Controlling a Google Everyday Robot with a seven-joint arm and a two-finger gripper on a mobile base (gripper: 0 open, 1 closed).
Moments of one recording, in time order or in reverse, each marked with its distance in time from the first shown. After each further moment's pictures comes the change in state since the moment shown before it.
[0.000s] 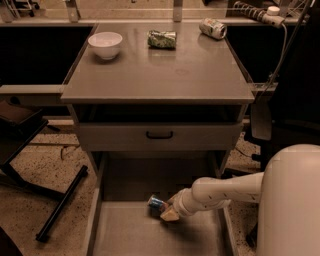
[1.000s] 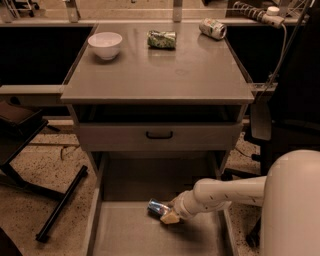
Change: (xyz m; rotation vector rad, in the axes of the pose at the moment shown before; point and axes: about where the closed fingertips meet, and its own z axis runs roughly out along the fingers) arm 0.009 0.007 0.012 -0.057 -0.015 0.030
